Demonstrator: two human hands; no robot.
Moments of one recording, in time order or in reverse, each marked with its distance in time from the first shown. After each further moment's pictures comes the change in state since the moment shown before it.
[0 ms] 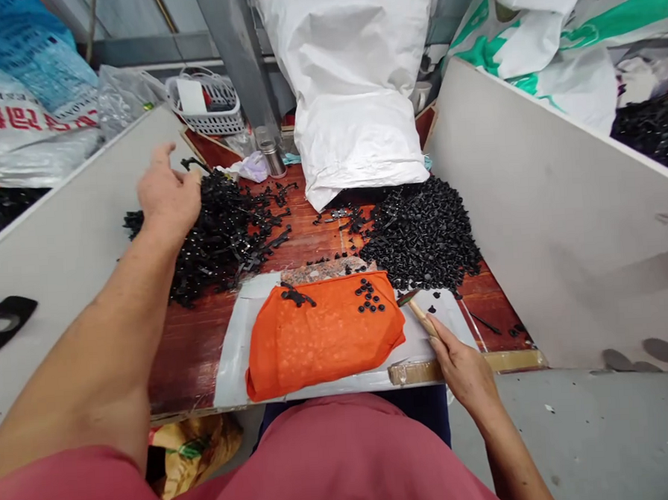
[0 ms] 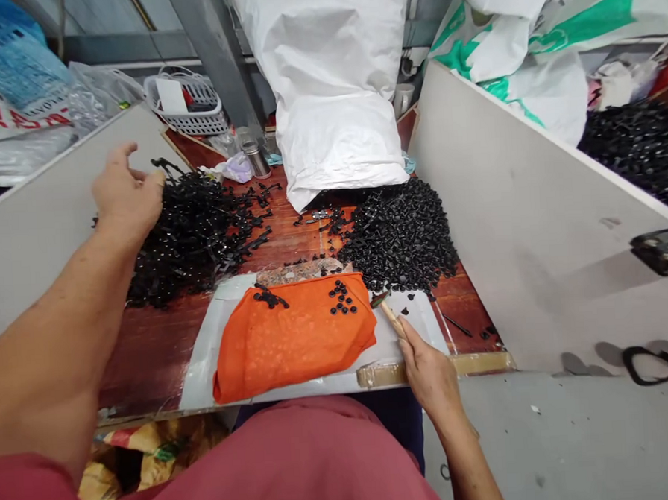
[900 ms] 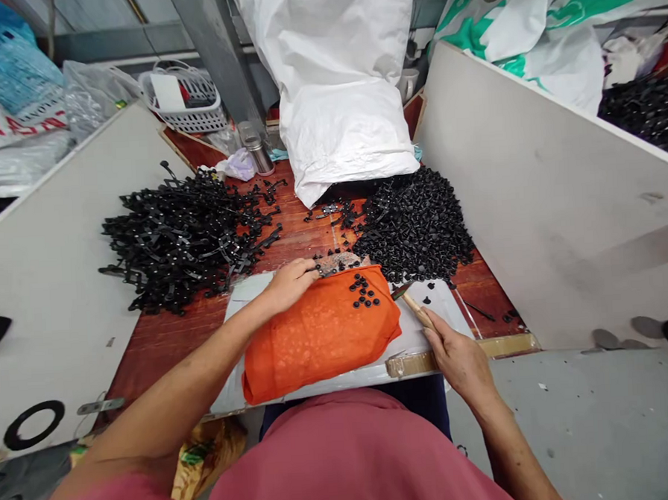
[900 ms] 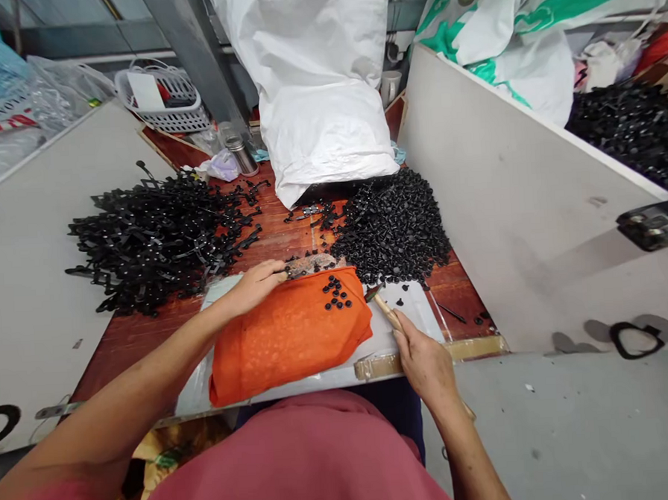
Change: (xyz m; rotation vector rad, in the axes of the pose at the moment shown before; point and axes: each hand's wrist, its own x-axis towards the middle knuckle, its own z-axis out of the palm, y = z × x) left_hand -0.151 0.084 0.087 -0.445 -0.696 0.399; right_hand -0.001 -0.001 0.004 -0.040 0.020 0.005
